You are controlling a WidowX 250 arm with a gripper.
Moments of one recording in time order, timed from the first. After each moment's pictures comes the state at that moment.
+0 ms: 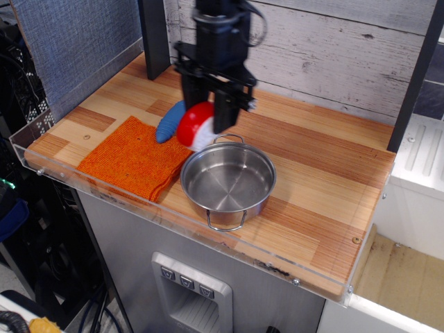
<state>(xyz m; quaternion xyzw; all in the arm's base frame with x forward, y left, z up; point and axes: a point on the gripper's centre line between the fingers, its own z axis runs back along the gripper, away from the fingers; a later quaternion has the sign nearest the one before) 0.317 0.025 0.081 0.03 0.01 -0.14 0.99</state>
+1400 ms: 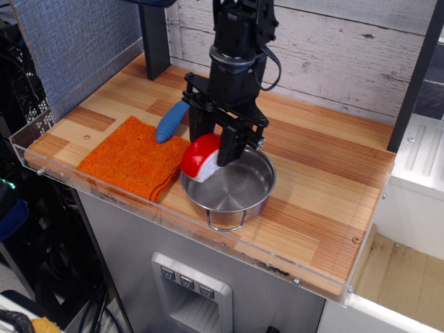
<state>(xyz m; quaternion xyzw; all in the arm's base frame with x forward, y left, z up) 0.303 0.018 0.054 0.06 0.04 -0.13 0.99</state>
